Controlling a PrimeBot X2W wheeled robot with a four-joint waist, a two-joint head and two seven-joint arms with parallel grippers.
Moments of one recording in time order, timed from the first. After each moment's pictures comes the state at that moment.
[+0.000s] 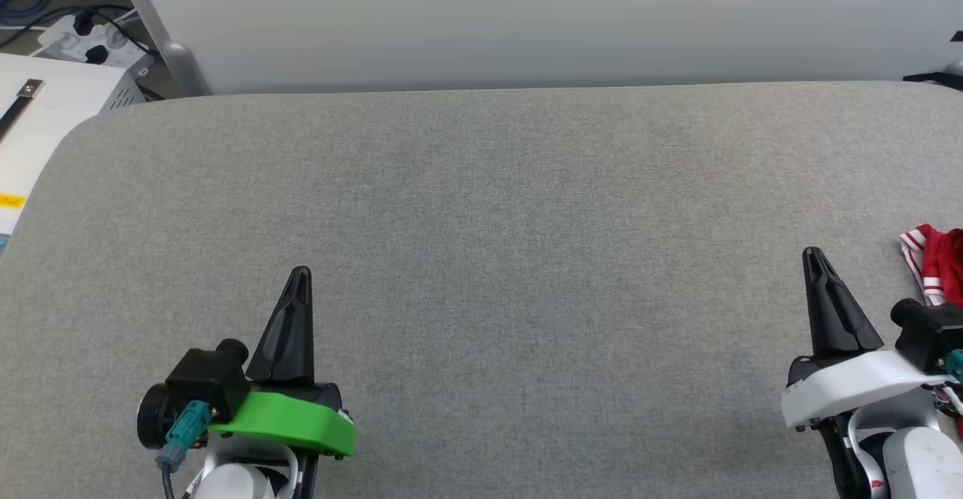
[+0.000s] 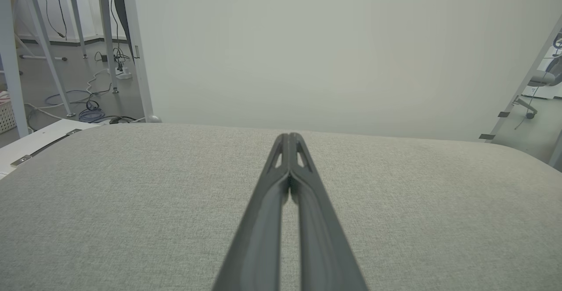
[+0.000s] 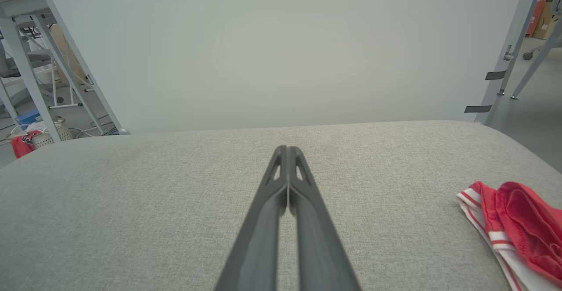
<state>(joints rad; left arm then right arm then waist) -0.04 0.06 -0.03 0.05 -0.20 -0.12 -0.24 -0.09 -0.13 -0.02 0.09 0.25 0.13 -0.15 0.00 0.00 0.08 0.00</state>
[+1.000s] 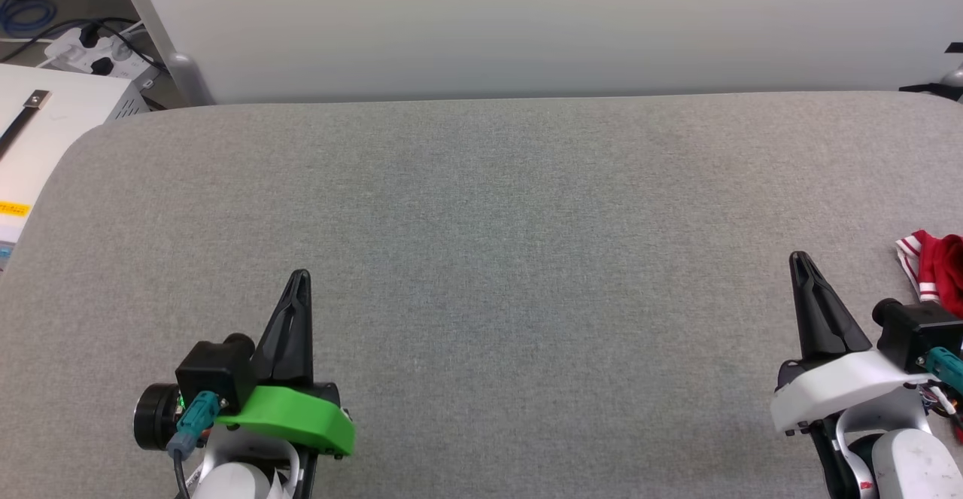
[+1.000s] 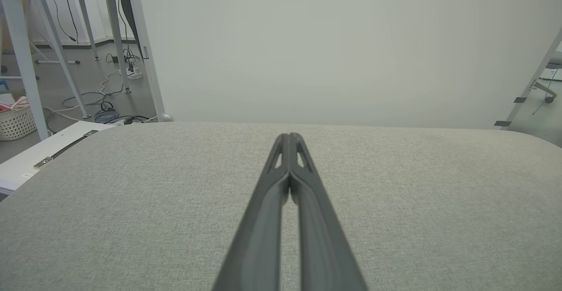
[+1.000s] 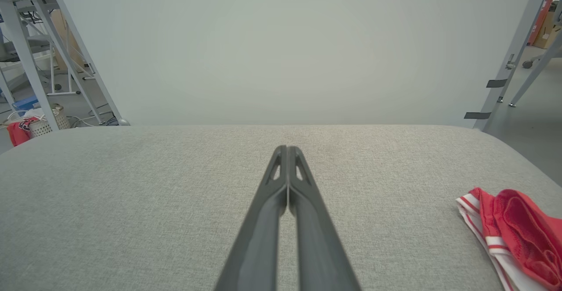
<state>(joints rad) -0.04 0.06 -0.02 0.05 -0.15 -0.09 -0.18 -0.08 -0.11 -0.02 0.07 0.19 0.13 -0.11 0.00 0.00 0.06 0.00</state>
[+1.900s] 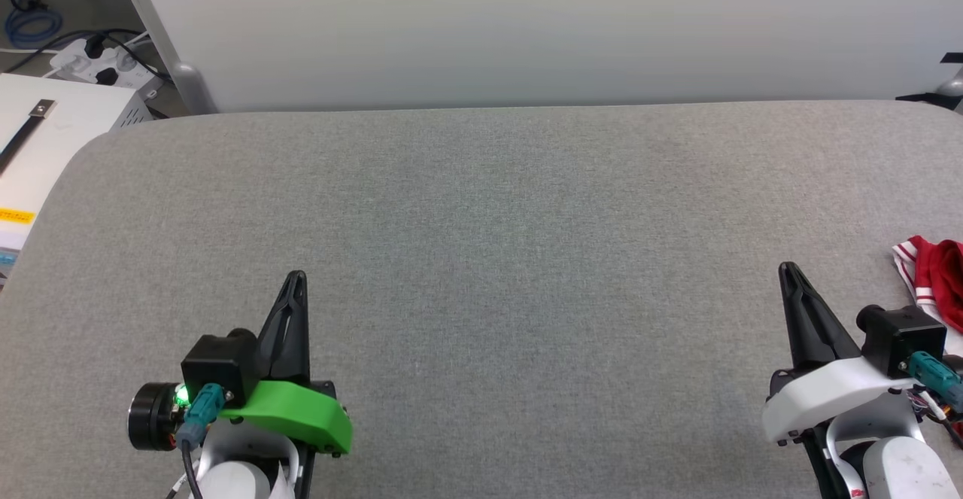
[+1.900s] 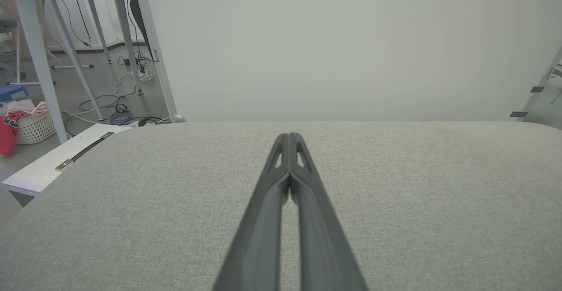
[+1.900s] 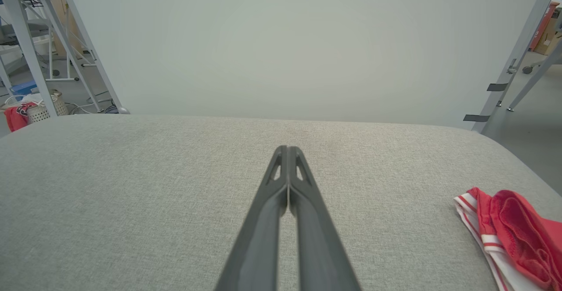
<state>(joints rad) -0.04 0.06 -0.02 0.03 -0.10 -0.06 -0.13 -0.06 -0.10 -0.01 0.05 0.14 0.13 -0.08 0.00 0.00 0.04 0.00</state>
